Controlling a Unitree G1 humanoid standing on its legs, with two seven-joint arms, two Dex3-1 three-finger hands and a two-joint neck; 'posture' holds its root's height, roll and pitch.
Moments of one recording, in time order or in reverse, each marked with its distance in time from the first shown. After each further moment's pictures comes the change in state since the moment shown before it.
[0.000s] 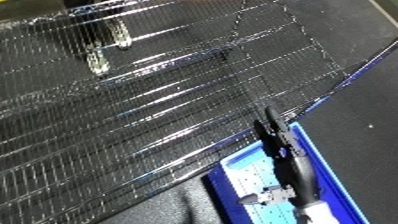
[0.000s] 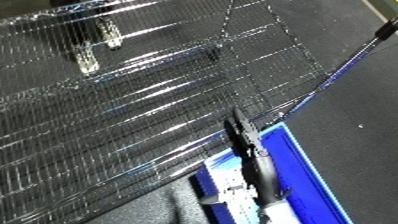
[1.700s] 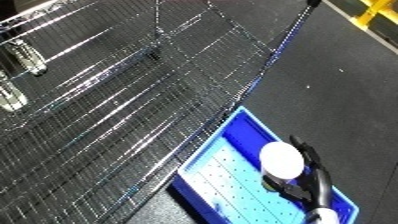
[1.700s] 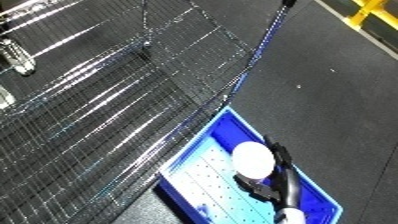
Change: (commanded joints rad) left arm -0.048 -0.051 -0.081 0.060 -0.095 -0.161 0.037; right arm 0.044 -0.154 -0.197 0.375 0.335 -0.106 -0.163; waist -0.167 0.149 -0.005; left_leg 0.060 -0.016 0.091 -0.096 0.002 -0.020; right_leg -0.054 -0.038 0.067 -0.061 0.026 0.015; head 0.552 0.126
